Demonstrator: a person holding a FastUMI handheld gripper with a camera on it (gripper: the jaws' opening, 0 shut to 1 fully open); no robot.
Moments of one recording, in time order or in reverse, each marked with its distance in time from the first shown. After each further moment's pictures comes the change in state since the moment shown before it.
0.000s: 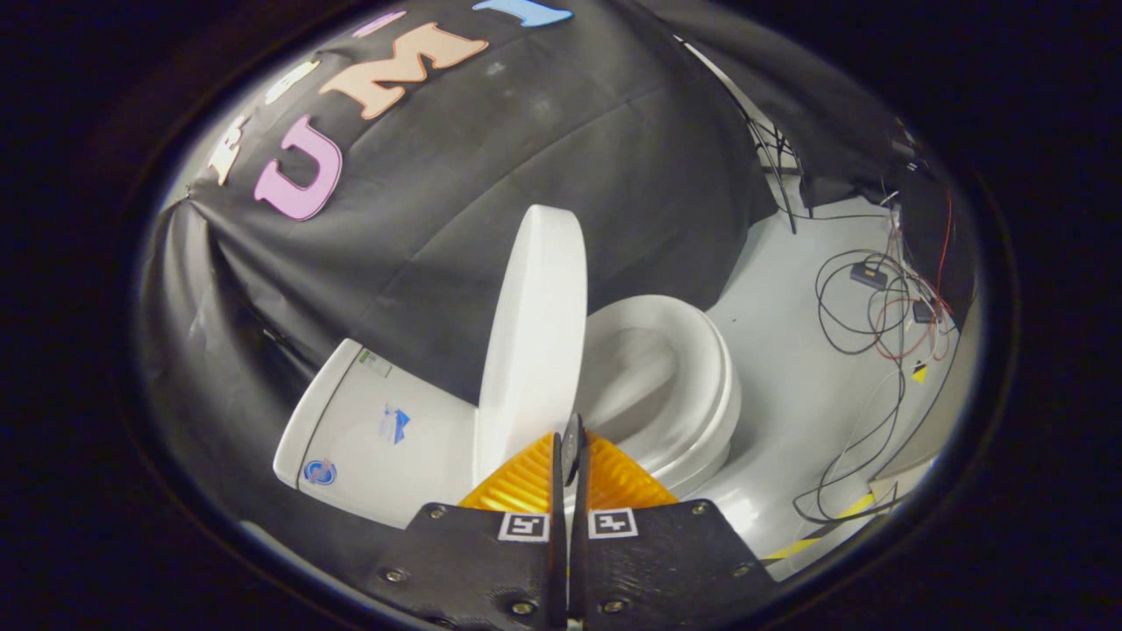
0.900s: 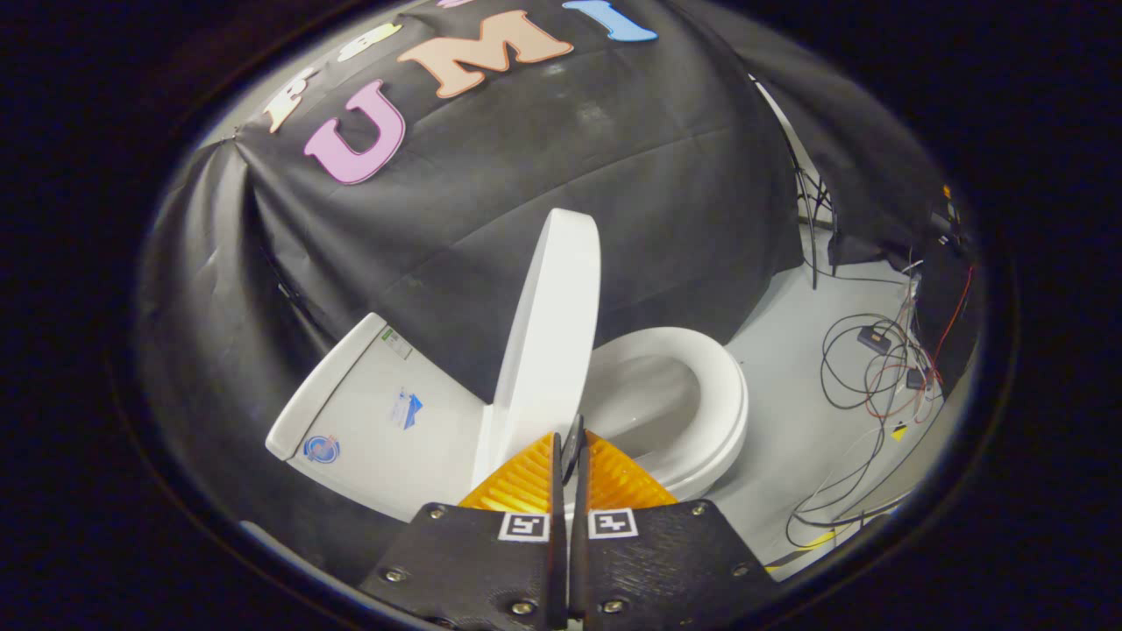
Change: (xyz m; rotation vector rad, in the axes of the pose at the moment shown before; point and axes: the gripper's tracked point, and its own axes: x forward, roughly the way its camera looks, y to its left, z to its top) arm -0.023 0.058 0.011 -0.188 -0.045 0.010
